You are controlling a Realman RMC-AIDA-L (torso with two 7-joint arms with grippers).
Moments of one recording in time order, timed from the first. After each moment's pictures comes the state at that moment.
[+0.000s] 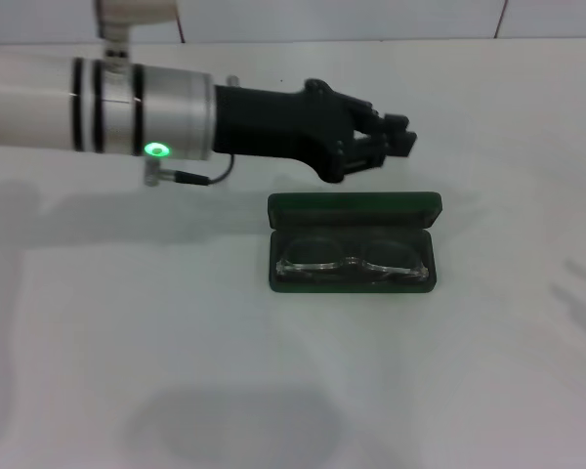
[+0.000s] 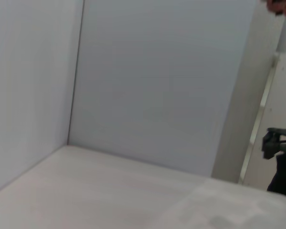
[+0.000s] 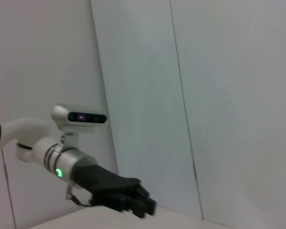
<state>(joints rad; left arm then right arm) -0.85 -2.09 0.93 0.52 1.84 1.46 -1.44 0.16 2.01 -0.38 -0.96 -1.73 -2.01 1.34</state>
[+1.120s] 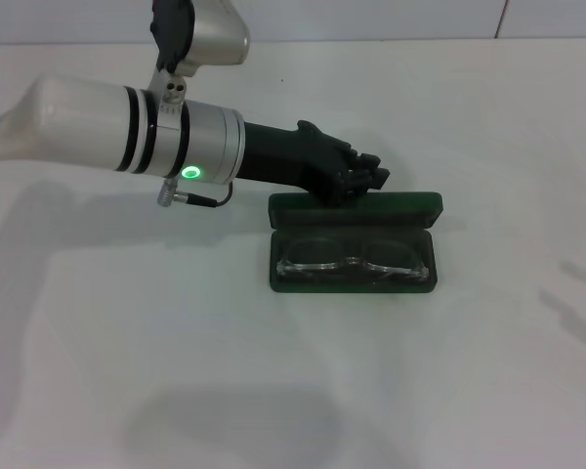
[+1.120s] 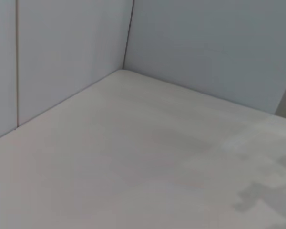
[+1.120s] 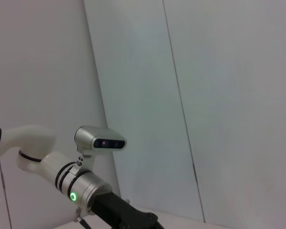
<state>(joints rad) -0.89 -2.09 1.10 0.42 1.86 1.18 -1.52 0.17 2.01 -0.38 -0.77 -1.76 -1.97 1.21</state>
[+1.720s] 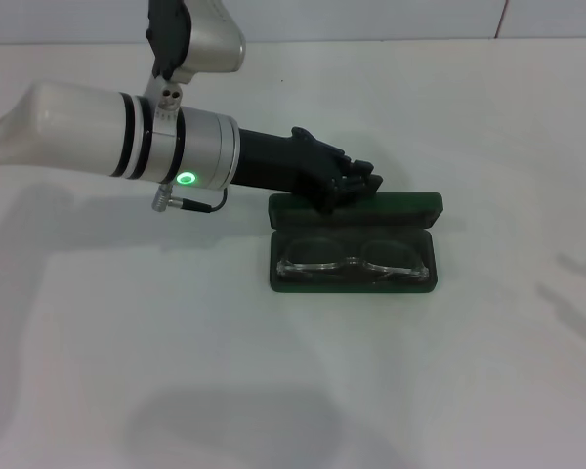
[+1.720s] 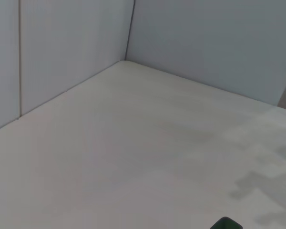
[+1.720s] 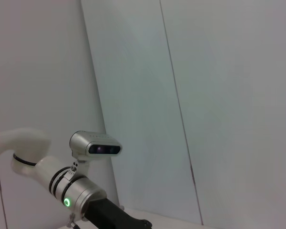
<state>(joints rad) -0.88 -2.09 1.10 0.42 1.87 1.17 -1.52 0.19 2.00 -0.38 -0.75 -1.76 -1.95 1.20</state>
